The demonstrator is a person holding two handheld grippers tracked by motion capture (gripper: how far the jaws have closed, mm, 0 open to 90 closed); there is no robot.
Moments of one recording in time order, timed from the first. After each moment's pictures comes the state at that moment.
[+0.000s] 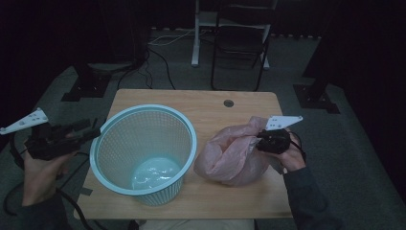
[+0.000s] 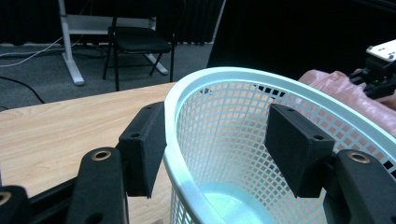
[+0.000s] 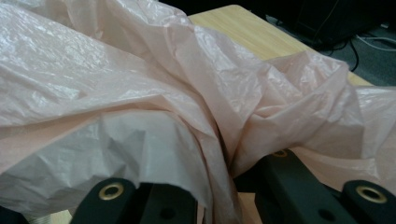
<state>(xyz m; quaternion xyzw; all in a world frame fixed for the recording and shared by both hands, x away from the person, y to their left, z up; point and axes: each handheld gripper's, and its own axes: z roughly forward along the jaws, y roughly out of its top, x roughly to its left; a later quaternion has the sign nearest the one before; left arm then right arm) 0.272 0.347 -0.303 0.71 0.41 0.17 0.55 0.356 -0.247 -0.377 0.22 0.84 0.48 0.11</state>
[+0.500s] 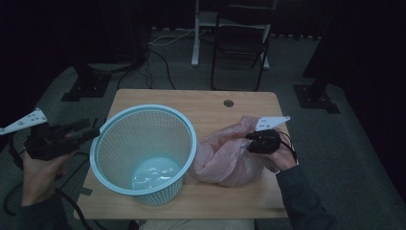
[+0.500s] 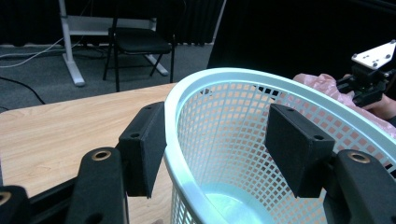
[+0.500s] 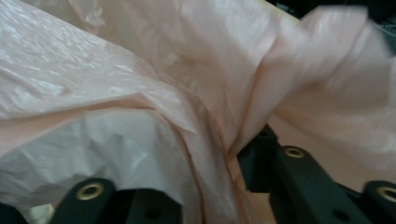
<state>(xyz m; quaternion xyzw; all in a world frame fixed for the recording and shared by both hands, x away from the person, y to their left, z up) 0.271 0.349 -0.302 0.70 0.41 0.17 0.56 0.365 -0.227 -0.391 0.22 0.85 0.47 0.09</state>
